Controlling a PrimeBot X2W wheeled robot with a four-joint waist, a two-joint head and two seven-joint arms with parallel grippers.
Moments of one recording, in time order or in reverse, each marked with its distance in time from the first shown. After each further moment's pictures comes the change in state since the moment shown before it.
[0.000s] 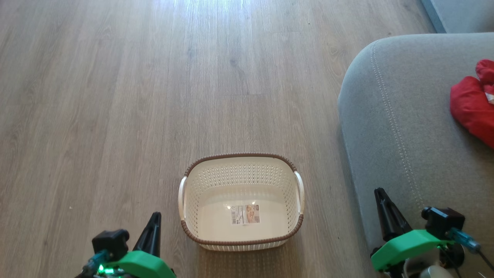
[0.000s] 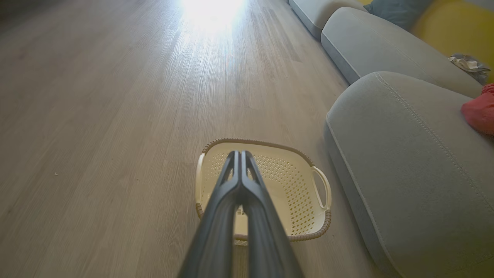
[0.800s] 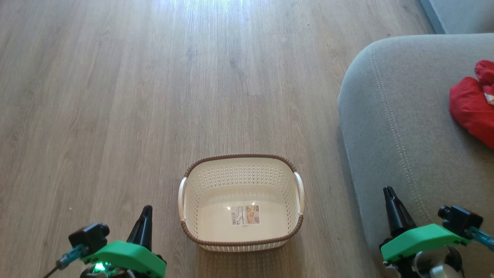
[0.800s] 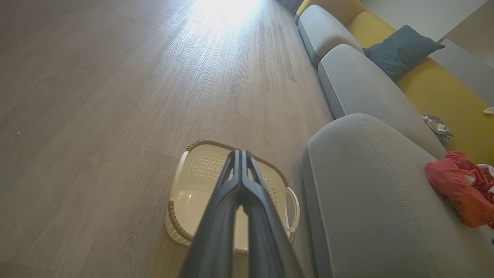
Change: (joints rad) left arm -0.022 0.000 0.050 -0.011 -0.268 -0.026 0.075; right arm -0.004 0.013 -0.042 -0.007 0.258 0.000 0.064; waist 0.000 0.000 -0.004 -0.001
